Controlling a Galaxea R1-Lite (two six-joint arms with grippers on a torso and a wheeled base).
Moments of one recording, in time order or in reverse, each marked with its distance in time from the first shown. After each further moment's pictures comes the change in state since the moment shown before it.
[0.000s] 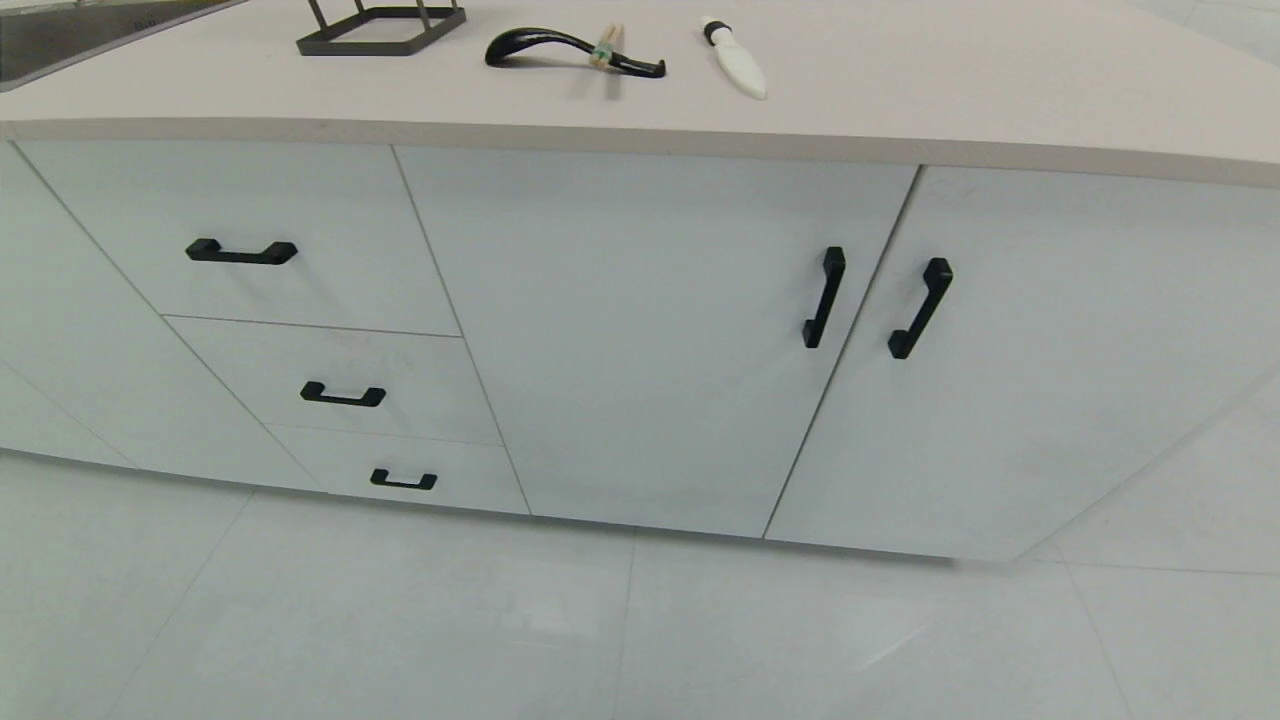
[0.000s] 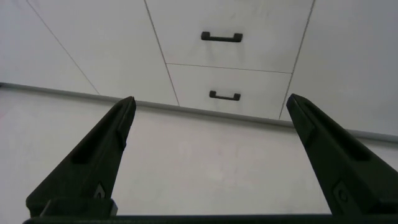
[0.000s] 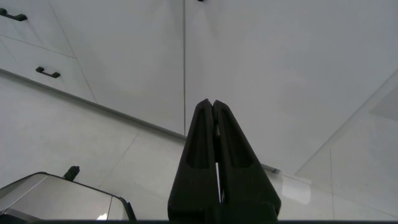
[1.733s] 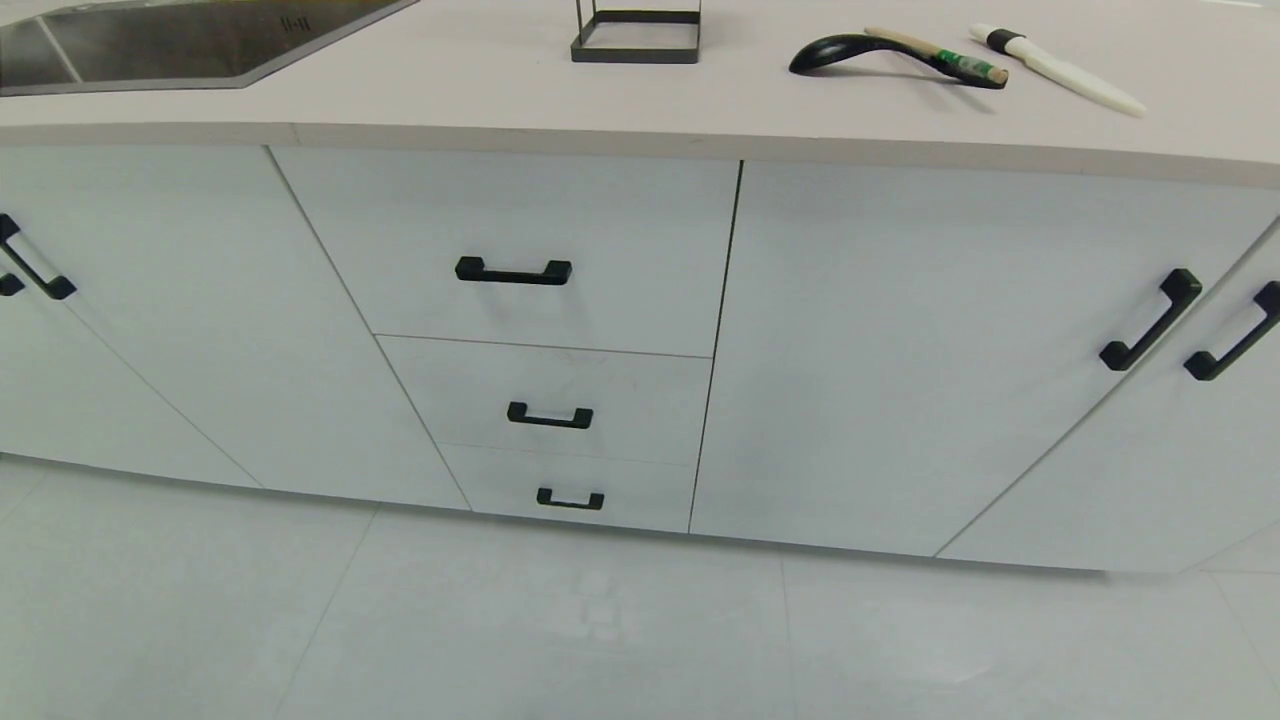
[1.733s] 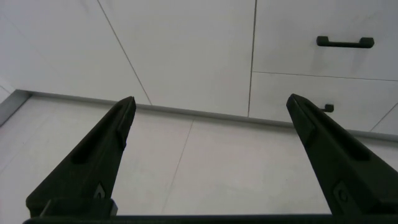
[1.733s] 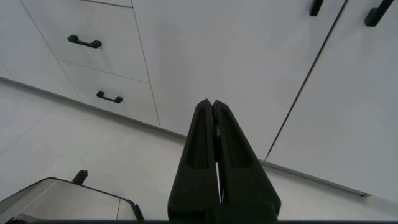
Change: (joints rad) left arm 0.000 0.000 0.000 -0.001 0.000 0.012; right arm 0.001 0.000 0.000 0.000 -0.001 0.048
